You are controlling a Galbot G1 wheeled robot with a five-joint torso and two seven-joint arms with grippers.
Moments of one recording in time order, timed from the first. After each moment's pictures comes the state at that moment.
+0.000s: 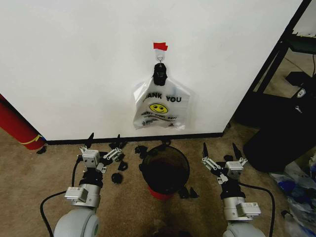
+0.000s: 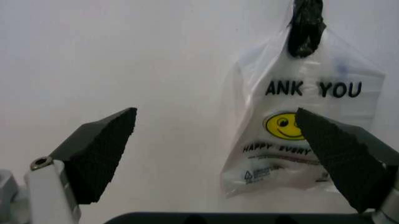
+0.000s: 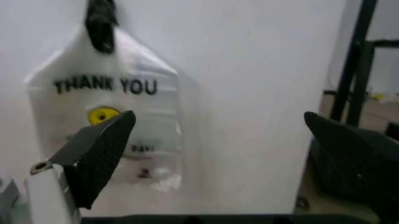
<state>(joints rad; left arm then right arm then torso) 1.56 -1.41 -0.54 -2.24 -0.11 -0.09 -0.01 -1.67 1.48 0.45 2.23 -0.04 0.16 0.12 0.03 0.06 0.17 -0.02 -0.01</state>
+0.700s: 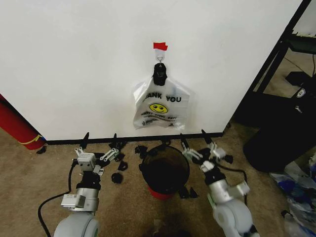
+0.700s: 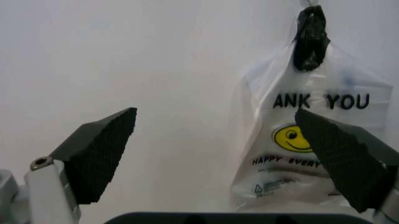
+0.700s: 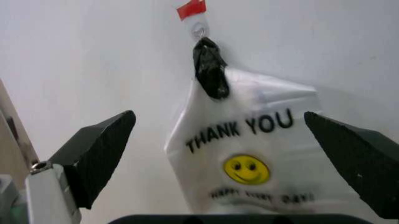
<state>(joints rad) 1.58 -1.40 -0.55 -2.21 -0.10 -0.21 -0.04 -1.29 1.39 0.33 1.97 0.57 0.22 -0.26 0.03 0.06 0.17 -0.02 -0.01</state>
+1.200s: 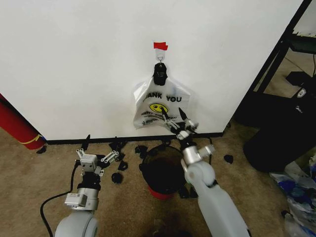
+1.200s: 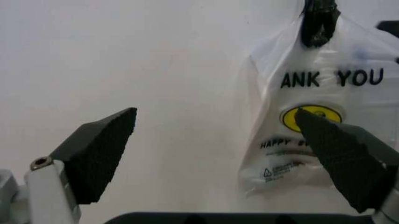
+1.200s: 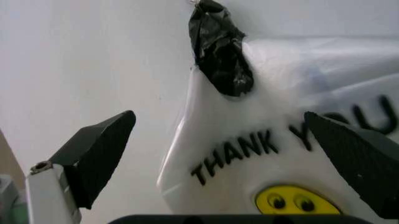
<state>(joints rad) 1.55 -1.39 -0.55 -2.14 -0.07 -0.22 -0.03 -0.86 1.49 0.18 1.54 0.66 0.28 -0.24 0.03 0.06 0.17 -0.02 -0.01</state>
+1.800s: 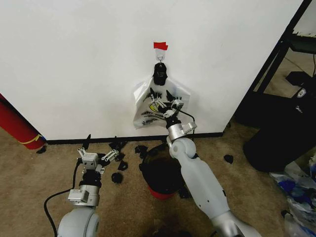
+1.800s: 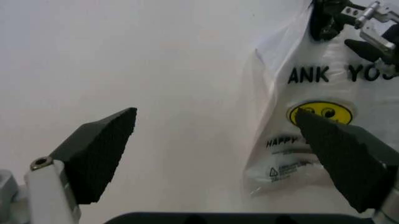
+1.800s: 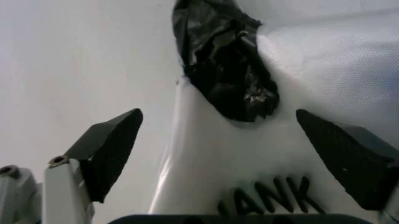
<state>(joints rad) 1.51 -1.39 -0.55 -2.09 -0.07 -0.23 -0.04 -0.63 1.59 0.15 1.27 0.72 0.34 -0.25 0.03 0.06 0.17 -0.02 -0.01</state>
